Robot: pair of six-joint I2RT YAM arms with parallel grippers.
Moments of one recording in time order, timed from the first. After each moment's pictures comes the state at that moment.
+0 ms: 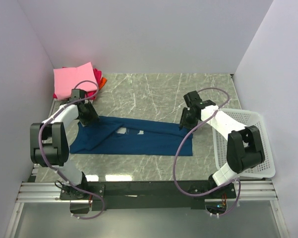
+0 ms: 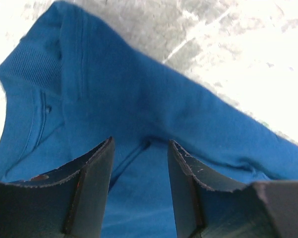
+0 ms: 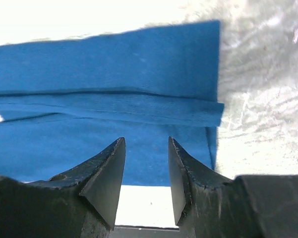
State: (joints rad) left arm 0.04 1.67 1.07 -0.52 0.06 -0.49; right arm 0.33 1.58 1.08 -0.75 0.02 0.60
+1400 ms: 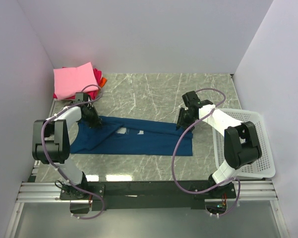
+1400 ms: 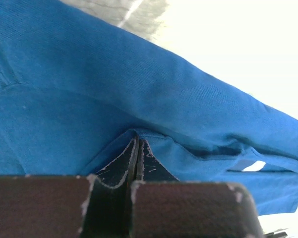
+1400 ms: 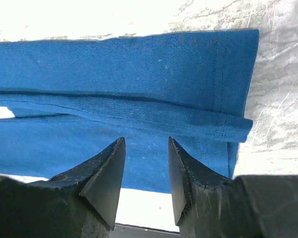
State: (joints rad) left arm 0.01 1.69 1.02 -0.47 0.21 -0.50; right arm 0.33 1.63 1.10 -0.69 -0.07 0.59
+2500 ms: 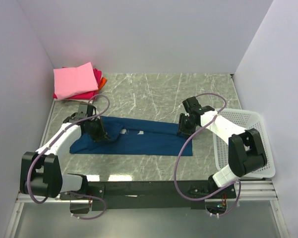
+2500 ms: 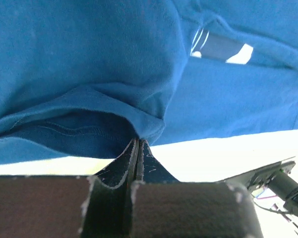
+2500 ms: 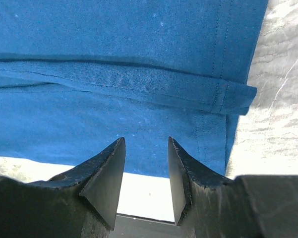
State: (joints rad) left arm -0.13 1.30 0.80 -0.62 0.32 -0.51; right arm 0.36 1.53 0.99 -0.69 -0.08 0.57
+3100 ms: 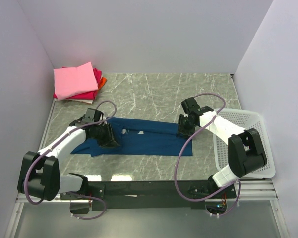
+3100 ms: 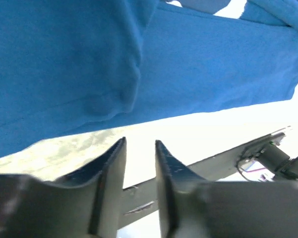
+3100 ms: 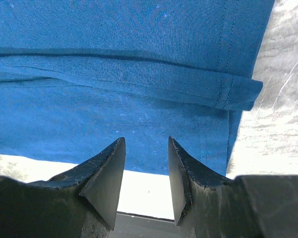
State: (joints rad) left arm -0.25 1.28 0.73 -0.61 0.39 -0.61; right arm 0.38 1.53 0.99 -0.70 -0.07 0.57
